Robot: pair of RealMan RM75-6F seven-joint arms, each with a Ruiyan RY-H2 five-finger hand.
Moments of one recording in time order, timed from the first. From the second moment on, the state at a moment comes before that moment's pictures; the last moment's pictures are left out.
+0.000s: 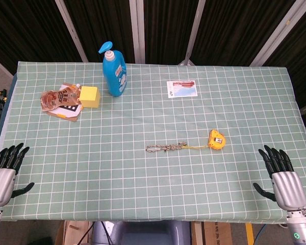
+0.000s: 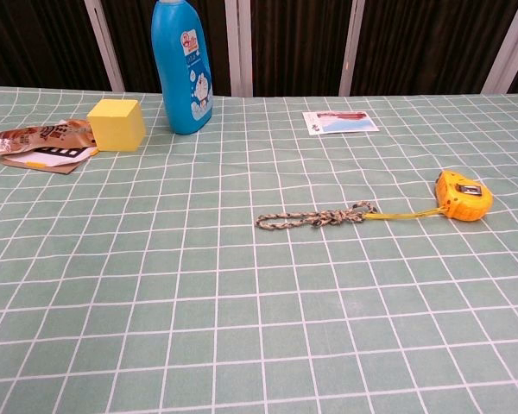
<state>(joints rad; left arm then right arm) -0.06 -1.17 -0.01 -1.65 1.56 1.53 0.16 0.08 -1.14 0.03 -1.61 -1.62 1.54 -0.01</state>
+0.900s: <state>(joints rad) -0.09 -1.16 -0.02 -1.65 1.56 1.49 0.16 0.07 -1.14 0.03 -1.61 -1.61 1.54 -0.01</state>
